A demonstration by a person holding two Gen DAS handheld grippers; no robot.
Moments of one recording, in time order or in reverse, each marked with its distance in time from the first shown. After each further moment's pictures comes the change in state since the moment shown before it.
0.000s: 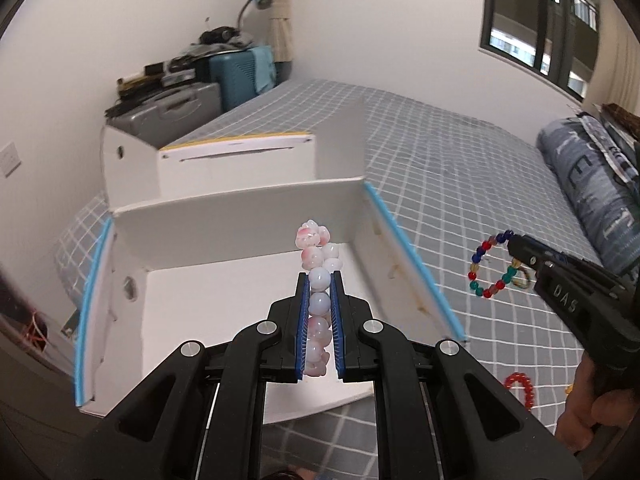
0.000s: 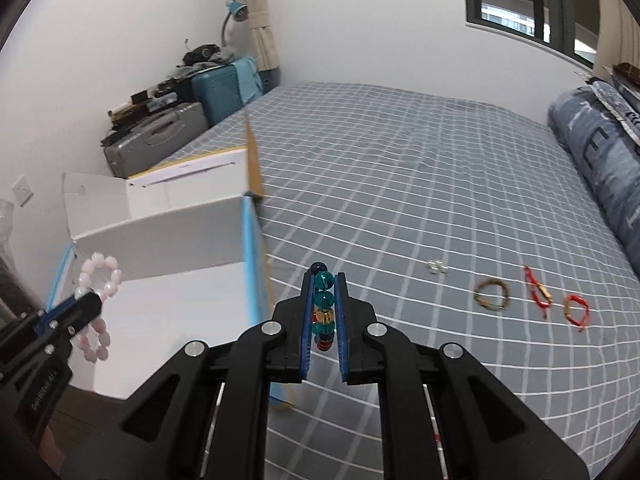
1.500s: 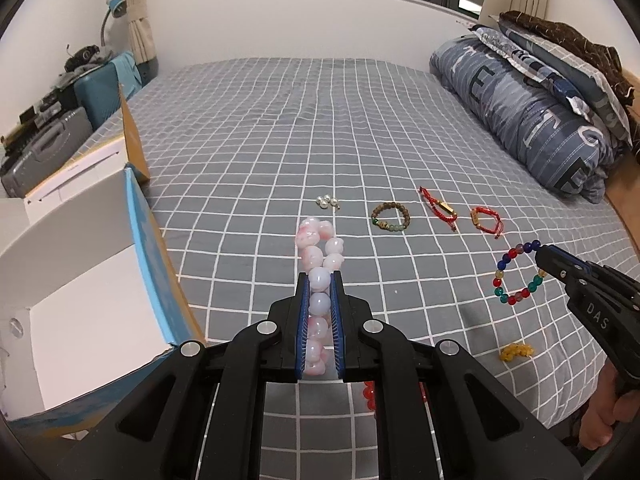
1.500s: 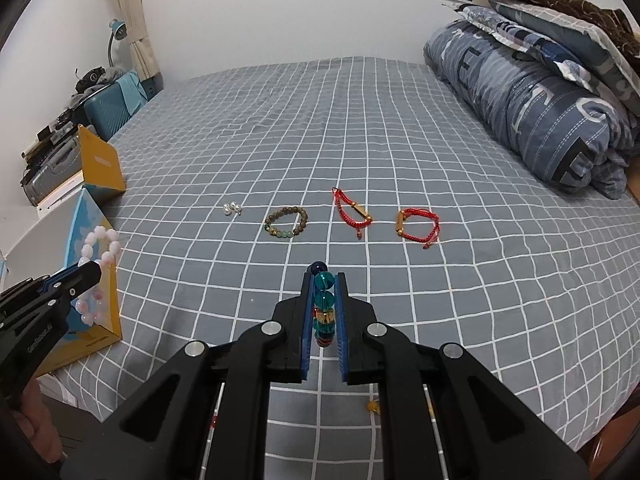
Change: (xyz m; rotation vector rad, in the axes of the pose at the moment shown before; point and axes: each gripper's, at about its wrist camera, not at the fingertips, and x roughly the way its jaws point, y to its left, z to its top) left arm 0.034 -0.207 -0.033 0.291 0.101 -0.262; right arm -0.070 -0.221 -0.087 0.226 0.068 -0.263
